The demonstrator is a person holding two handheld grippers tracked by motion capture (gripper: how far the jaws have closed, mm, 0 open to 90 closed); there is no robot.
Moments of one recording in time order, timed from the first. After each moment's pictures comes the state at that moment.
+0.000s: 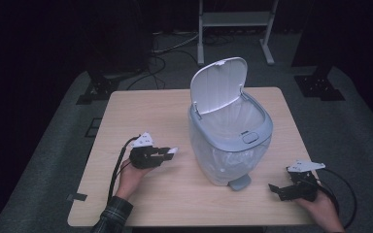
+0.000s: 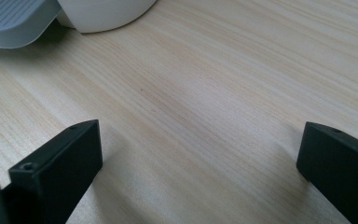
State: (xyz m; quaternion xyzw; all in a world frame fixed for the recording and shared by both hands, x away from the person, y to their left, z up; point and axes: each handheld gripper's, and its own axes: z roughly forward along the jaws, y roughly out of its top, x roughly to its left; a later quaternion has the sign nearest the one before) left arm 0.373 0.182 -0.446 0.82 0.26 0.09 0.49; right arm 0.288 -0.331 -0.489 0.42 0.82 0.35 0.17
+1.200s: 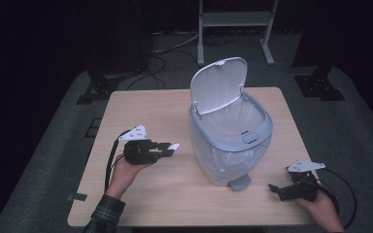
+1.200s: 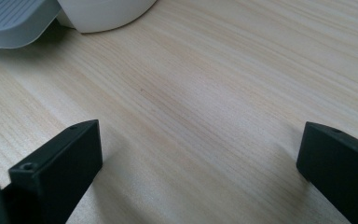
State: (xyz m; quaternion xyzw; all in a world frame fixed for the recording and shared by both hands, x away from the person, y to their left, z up) left arm 0.362 0.186 -0.396 0.81 0.21 0.04 0.54; right arm 0.288 -0.331 -0.489 0.42 0.82 0.35 0.17
